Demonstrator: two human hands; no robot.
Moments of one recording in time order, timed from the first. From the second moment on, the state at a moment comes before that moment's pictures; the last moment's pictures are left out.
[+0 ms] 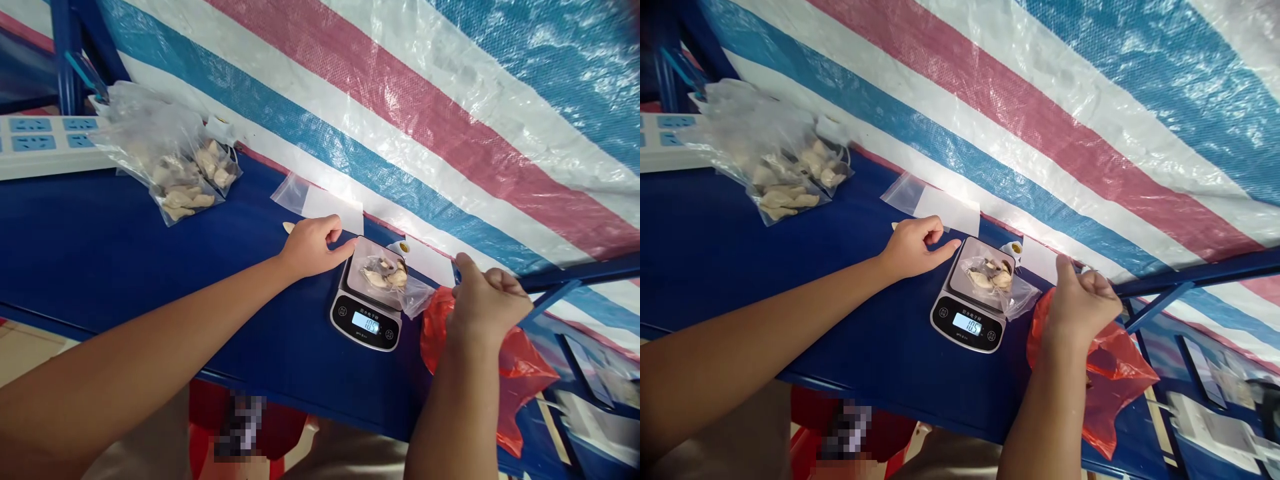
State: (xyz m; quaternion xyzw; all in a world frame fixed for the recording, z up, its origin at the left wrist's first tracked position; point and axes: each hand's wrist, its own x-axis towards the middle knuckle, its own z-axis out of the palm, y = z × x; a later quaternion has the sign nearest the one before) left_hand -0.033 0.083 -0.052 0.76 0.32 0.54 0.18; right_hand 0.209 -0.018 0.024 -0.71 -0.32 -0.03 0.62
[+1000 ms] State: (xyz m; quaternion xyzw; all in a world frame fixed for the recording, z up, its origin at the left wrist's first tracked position) left_hand -0.032 0.089 -0.055 0.79 0.30 0.52 0.16; right_hand 0.209 -0.022 0.016 -0.71 -0.52 0.03 0.47
